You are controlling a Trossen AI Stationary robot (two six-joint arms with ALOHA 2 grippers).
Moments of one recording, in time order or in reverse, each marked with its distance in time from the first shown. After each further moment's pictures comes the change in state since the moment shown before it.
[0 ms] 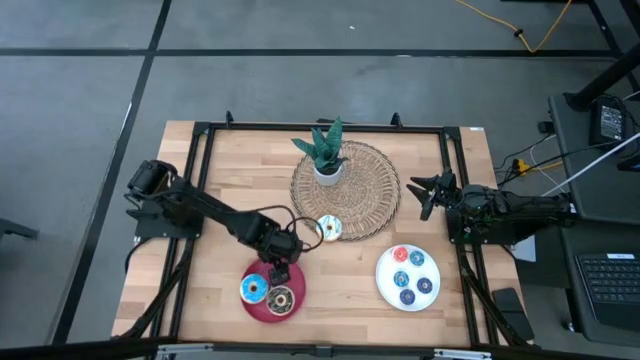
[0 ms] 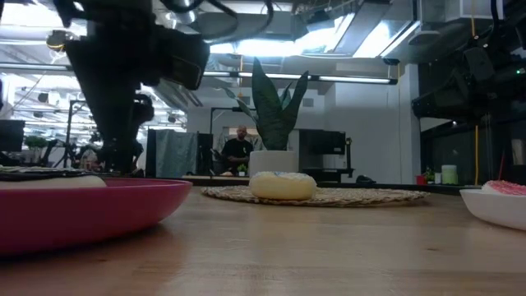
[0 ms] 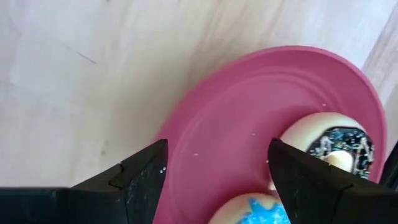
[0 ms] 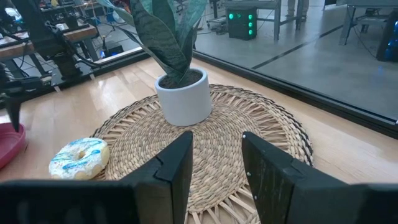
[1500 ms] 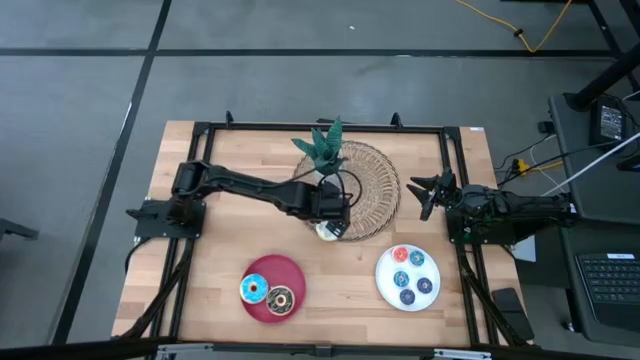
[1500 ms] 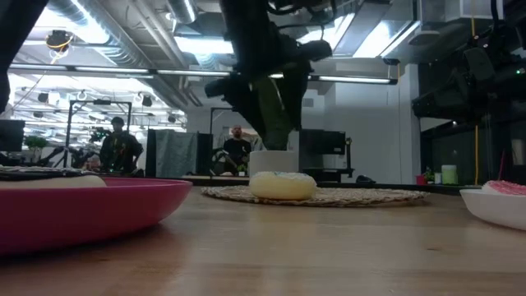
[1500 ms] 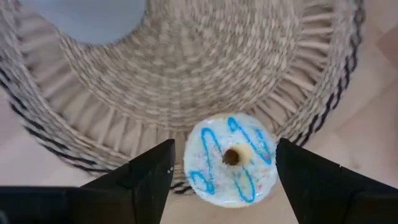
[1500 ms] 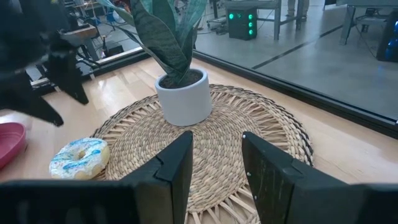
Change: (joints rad) left arm 0.247 0.303 0.575 -0.195 -0.419 -0.222; right arm 0.000 0.000 0.000 0.000 0.000 0.001
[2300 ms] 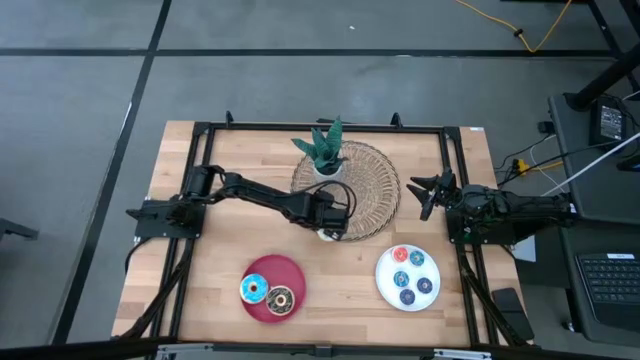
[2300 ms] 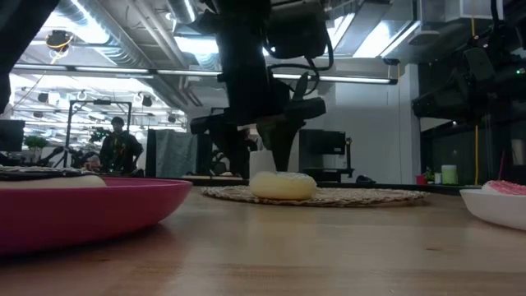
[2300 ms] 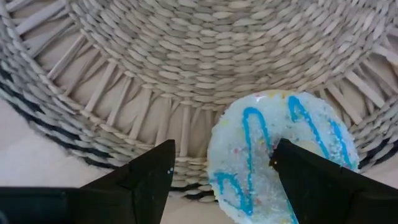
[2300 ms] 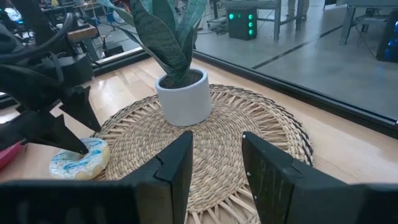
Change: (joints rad) left arm -0.006 0.093 -0.094 0.061 0.005 -0.165; right arm 0.000 0.000 0.000 0.000 0.000 0.000
